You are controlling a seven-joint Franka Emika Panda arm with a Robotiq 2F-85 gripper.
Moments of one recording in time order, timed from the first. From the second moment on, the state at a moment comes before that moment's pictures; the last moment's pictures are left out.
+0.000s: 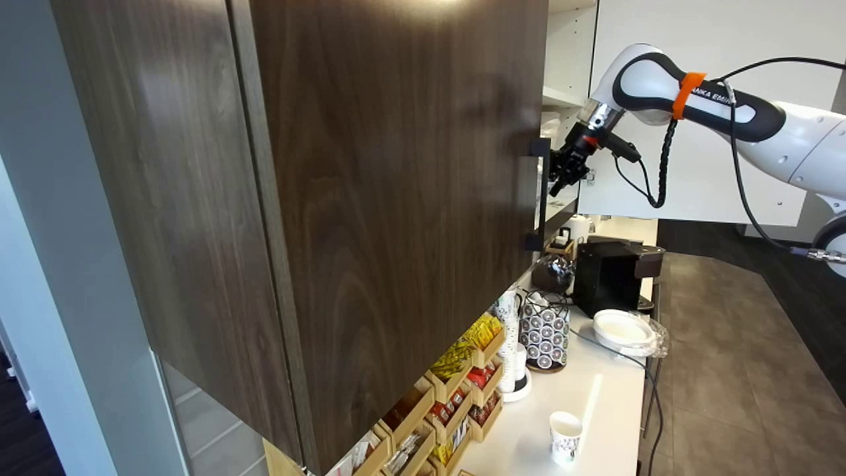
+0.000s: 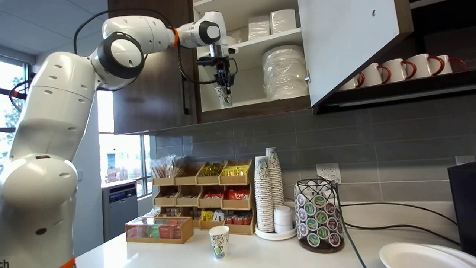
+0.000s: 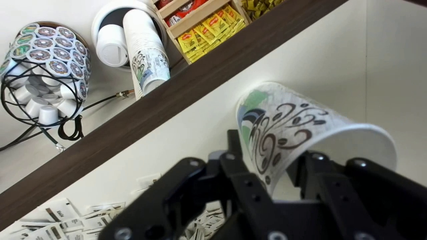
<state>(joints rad) 0.08 0.21 -0.03 -0.95 0.28 1.61 0.20</state>
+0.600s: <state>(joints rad) 0.08 0.25 -0.03 -0.85 0.28 1.61 0.20</state>
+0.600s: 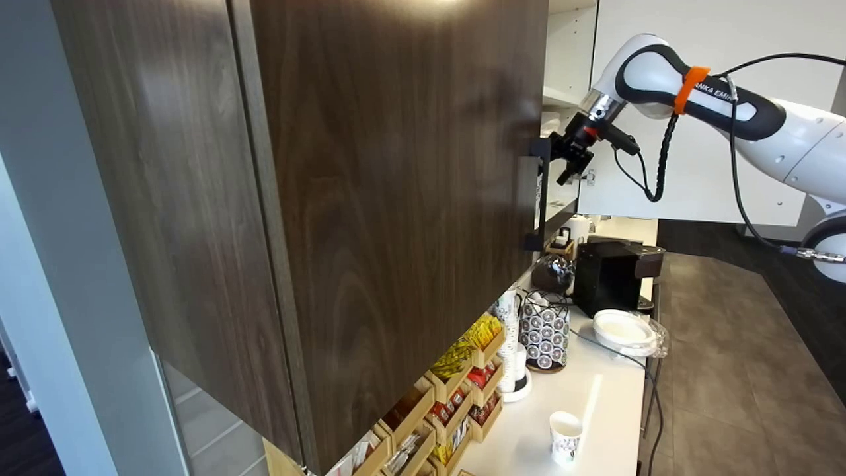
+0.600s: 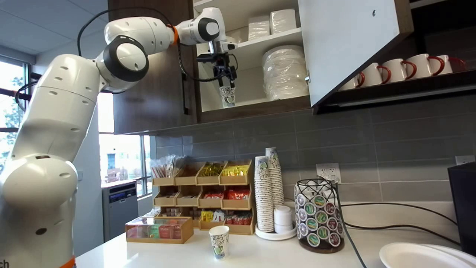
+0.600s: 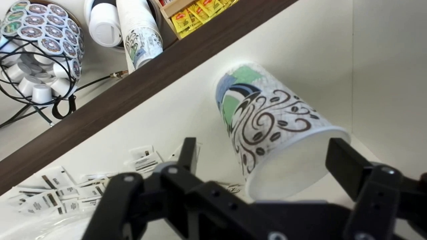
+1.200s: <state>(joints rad) 0.02 0.17 -0.04 -0.85 0.30 1.72 0.05</state>
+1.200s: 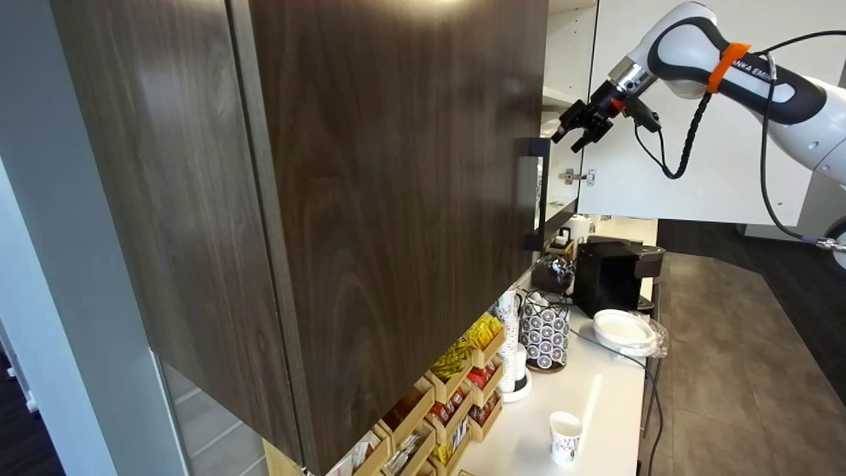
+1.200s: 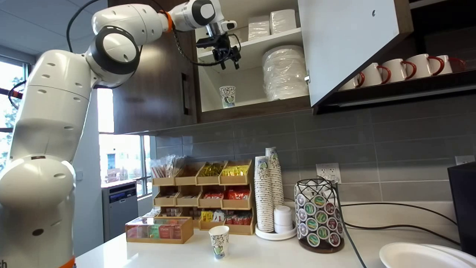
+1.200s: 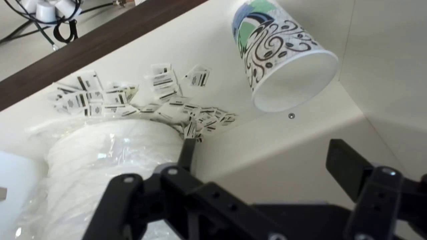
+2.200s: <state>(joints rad) -0.04 -0.22 -0.08 -1.32 0.41 1.75 -0.29</state>
